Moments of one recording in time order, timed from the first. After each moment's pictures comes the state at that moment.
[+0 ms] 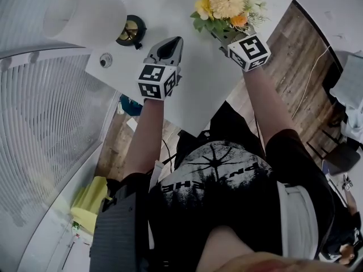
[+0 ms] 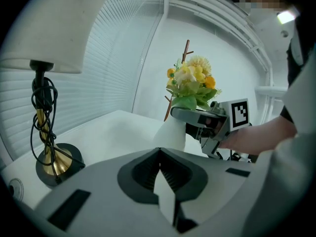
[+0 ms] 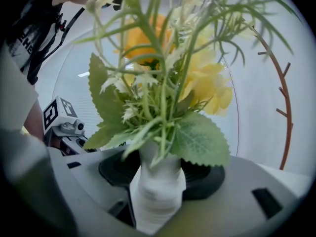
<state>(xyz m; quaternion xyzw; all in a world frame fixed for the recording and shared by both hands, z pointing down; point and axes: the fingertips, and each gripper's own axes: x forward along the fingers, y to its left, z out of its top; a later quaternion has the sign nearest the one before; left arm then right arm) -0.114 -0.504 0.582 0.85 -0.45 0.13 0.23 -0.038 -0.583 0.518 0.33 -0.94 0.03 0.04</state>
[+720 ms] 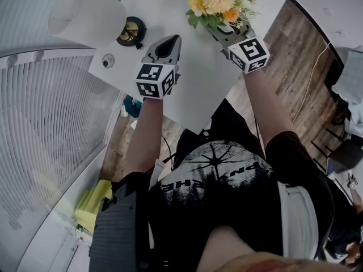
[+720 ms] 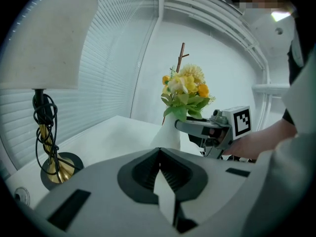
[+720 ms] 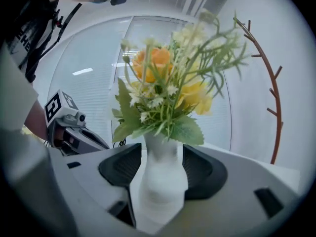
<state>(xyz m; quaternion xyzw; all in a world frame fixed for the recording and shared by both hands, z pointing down) -0.110 -0.499 0.557 0.86 -0.45 0.13 0.21 -0.017 -0.564 0.520 0.36 -0.93 0.04 0.05</state>
